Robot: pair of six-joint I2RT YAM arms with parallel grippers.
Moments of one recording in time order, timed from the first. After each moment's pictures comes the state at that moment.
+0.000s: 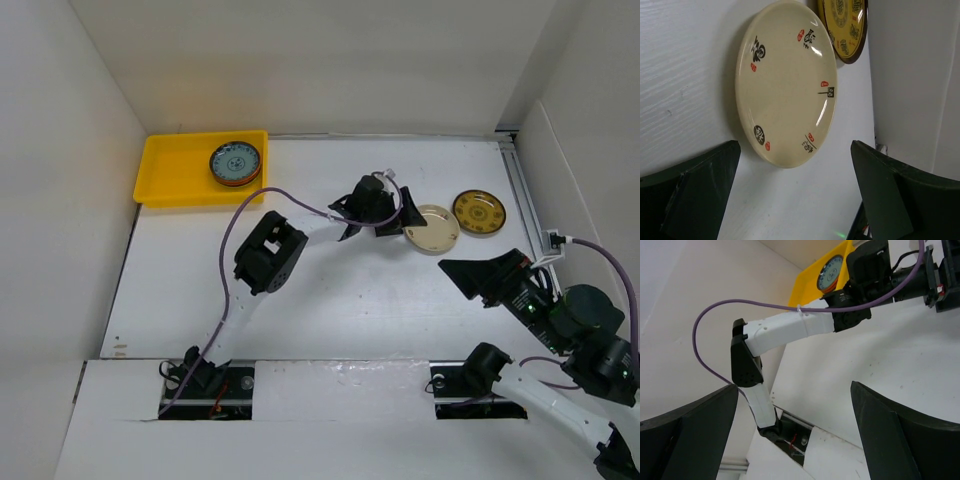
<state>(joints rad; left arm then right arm) -0.76 2.39 1.72 0.18 0.41 -0.94 0.79 0.31 0.96 -0.68 0.21 0.91</state>
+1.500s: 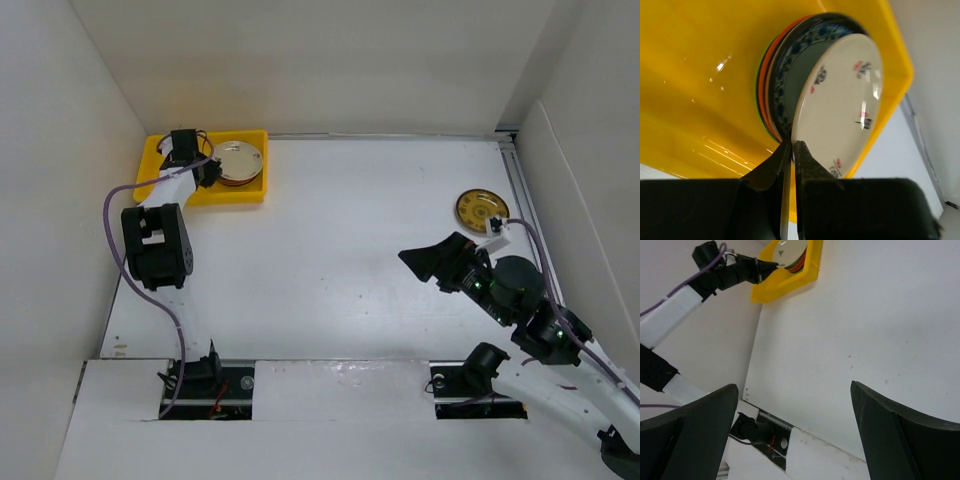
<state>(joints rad) 0.10 1.98 1.56 -0.28 0.00 -0.91 0.79 0.51 0.81 -0.51 0.22 0.93</state>
